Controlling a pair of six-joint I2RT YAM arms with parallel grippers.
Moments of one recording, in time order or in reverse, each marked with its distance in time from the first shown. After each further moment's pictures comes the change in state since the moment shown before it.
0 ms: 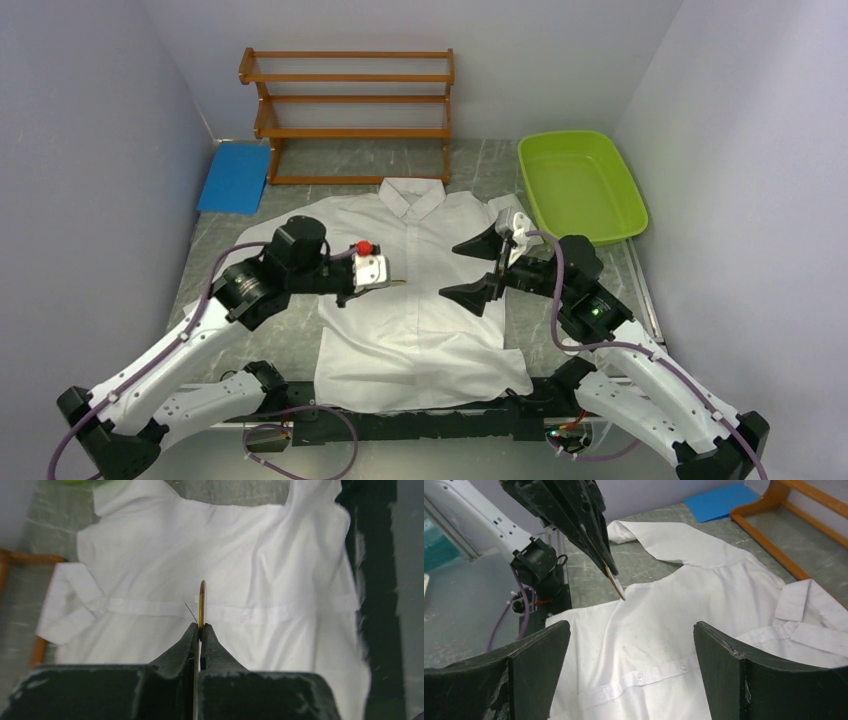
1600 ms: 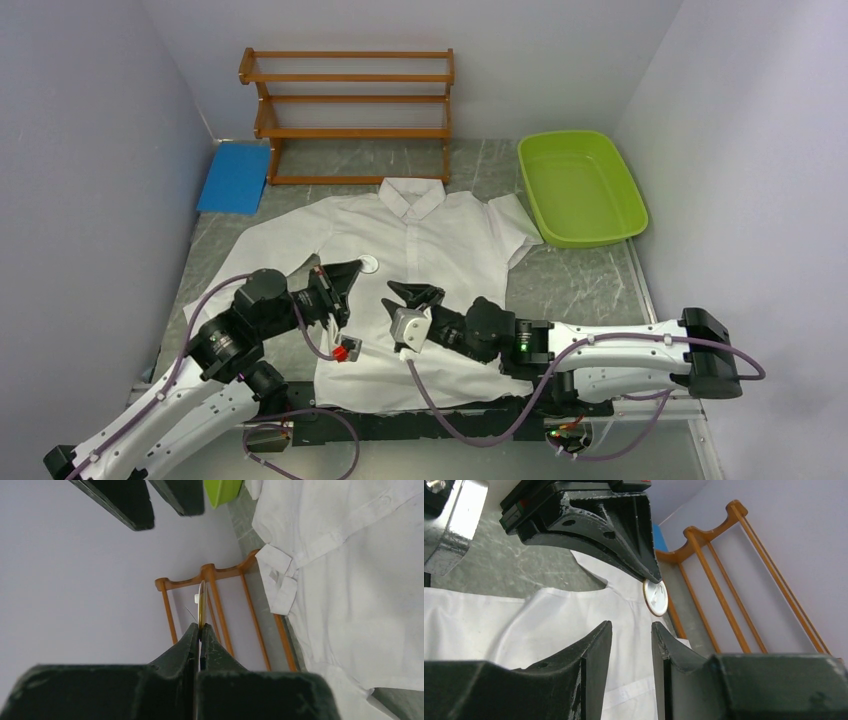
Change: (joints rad) left arm -0.002 -0.419 -0.379 0.209 -0.238 1.174; right arm 0.799 0.328 -0.008 0.343 0.944 -0.821
